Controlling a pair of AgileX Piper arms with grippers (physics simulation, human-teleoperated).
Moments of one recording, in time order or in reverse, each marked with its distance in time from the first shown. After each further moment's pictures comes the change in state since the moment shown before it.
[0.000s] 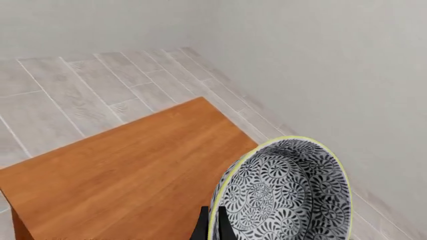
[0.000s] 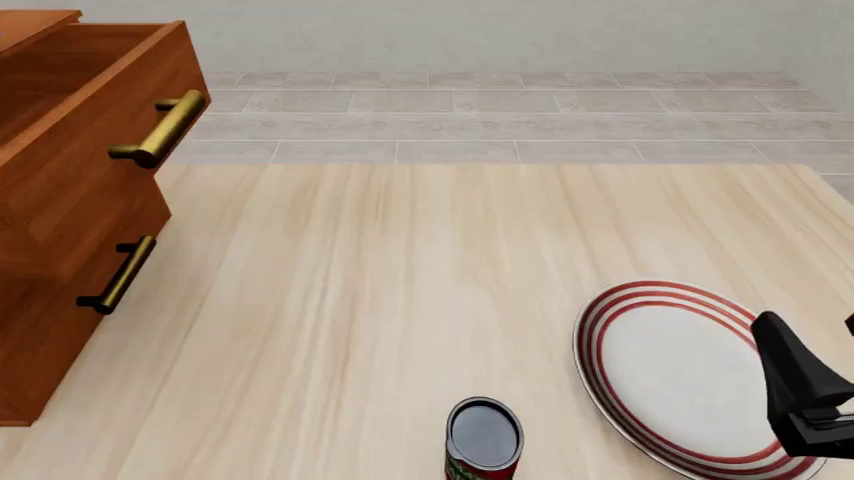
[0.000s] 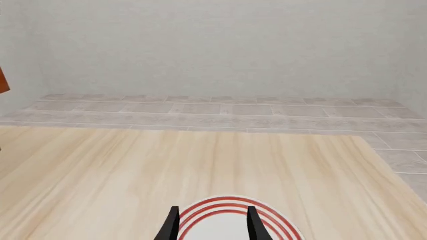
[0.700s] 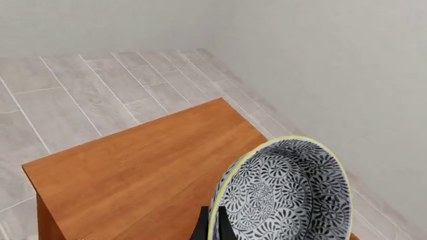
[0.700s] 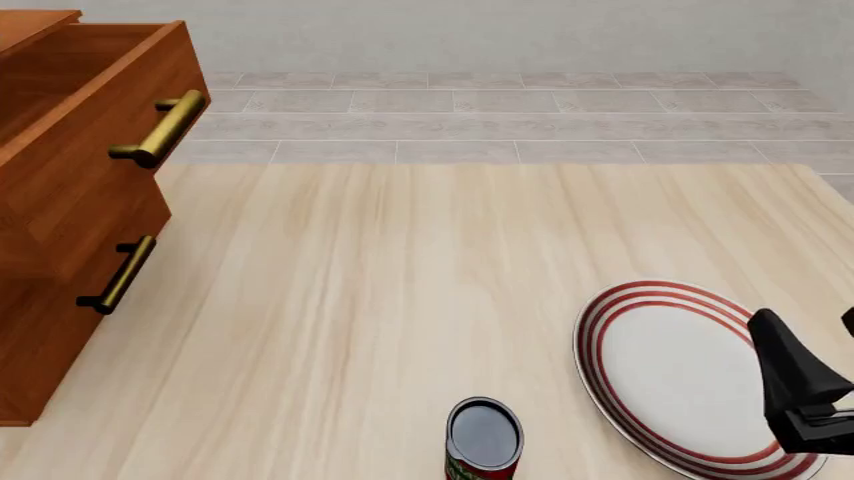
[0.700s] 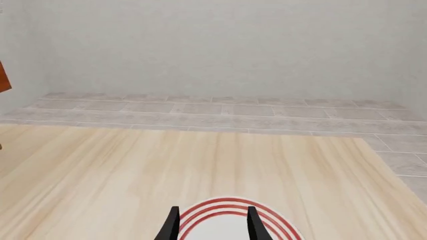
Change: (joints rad) left arm 0.059 0.007 0.031 -0.019 -0.002; right arm 0.008 0.031 0.000 -0.031 -0.009
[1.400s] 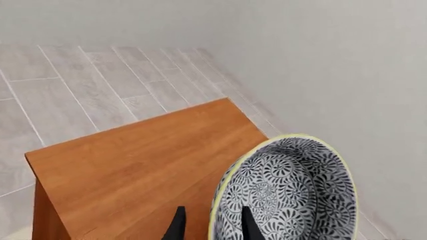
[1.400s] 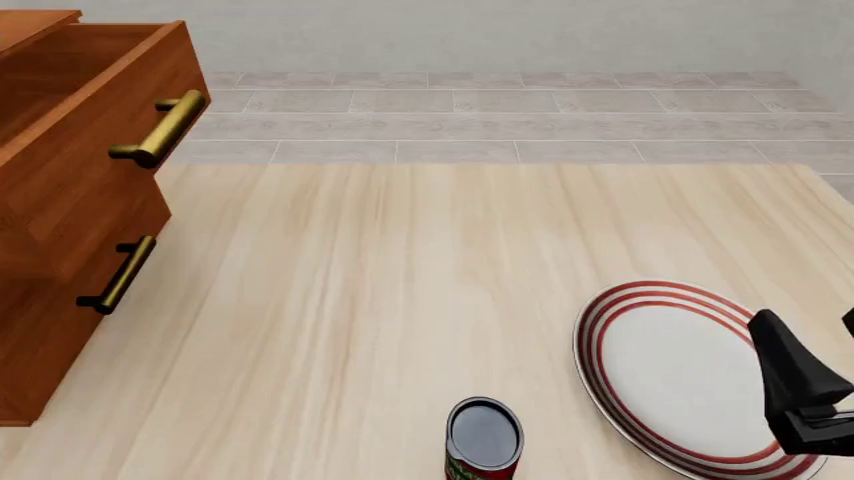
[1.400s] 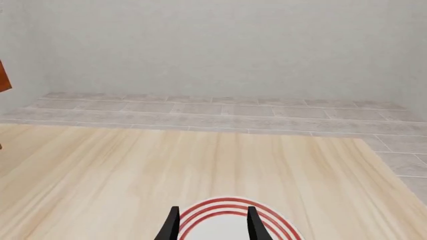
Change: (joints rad) left arm 0.021 0.014 0.034 -0.046 0.000; right arm 0.000 -0.010 0.000 0.009 -0.002
